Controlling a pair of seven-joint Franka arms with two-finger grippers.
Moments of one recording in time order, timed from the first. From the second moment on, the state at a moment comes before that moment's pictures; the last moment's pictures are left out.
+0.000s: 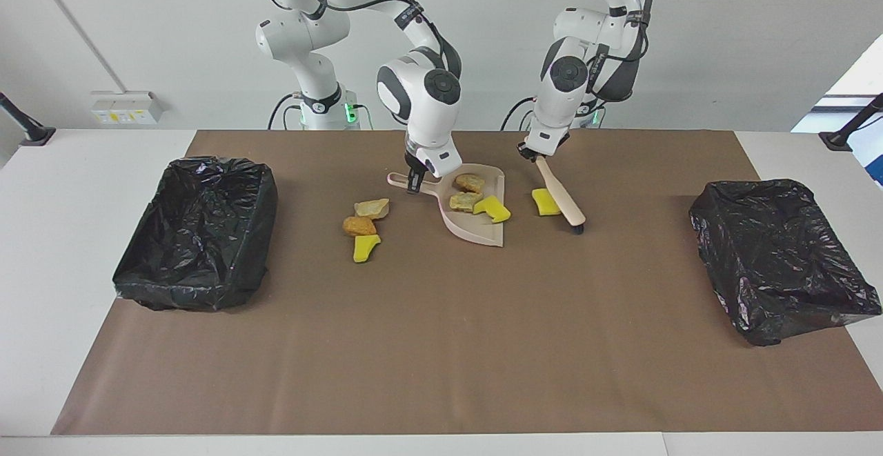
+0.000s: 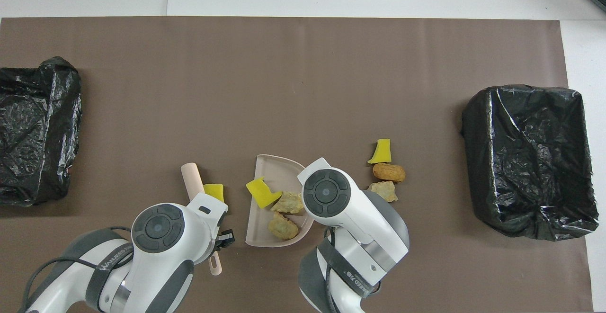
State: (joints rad) left arm -0.53 -0.21 -0.04 -2.51 -0.12 2.11 -0.72; right arm 0.51 0.15 0.14 -2.07 -0.12 2.00 -0.68
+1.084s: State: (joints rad) left arm -0.79 -0.21 -0.05 -2.42 -0.17 1.89 -0.70; right arm 0.51 0.15 0.14 -2.07 -0.12 2.00 -0.68
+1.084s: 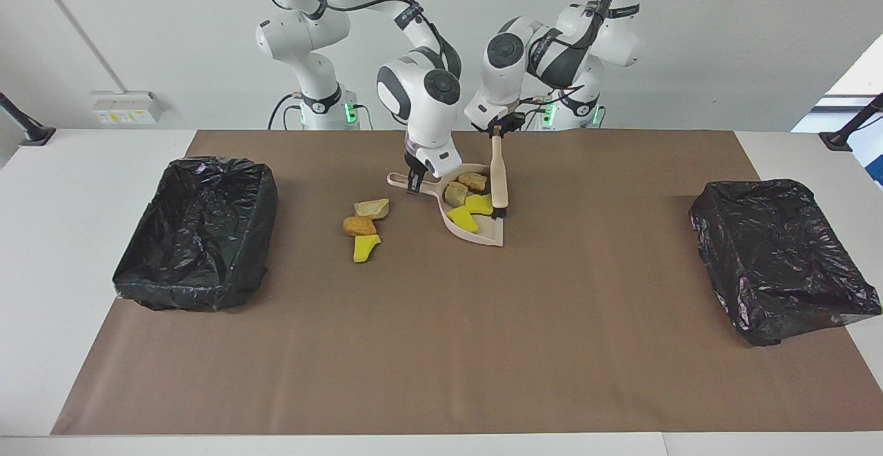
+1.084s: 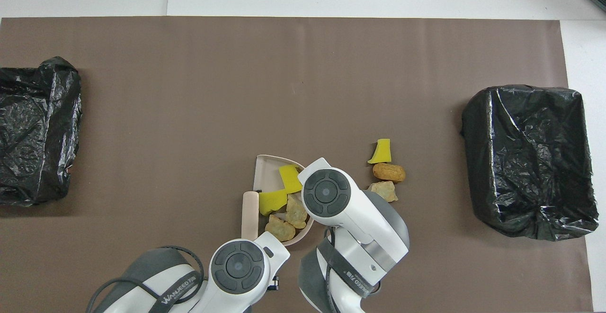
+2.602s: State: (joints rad) left arm -0.87 -0.32 -0.17 -2.49 -0.20 1.97 -0.96; right arm 0.26 -0.02 0.13 -1.93 -0.12 1.73 -0.83
